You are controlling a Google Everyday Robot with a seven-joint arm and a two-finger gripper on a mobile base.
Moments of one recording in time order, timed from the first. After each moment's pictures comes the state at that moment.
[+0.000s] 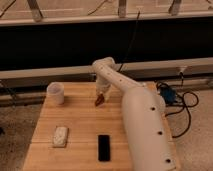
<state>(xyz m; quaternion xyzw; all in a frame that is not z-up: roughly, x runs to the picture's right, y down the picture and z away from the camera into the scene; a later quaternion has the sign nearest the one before) -0.006 0.060 0.976 -0.33 -0.19 -0.38 0.84</state>
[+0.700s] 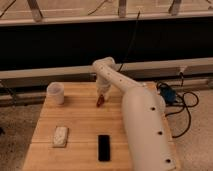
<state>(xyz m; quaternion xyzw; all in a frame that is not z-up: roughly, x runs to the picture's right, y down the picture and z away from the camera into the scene) -0.004 0.061 0.976 -0.34 -0.19 -0.38 0.84</state>
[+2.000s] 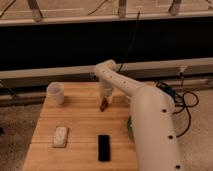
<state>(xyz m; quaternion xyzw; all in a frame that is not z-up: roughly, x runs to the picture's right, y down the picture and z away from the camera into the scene) 0.017 0.091 0.949 -0.36 -0.18 -0.42 0.81</state>
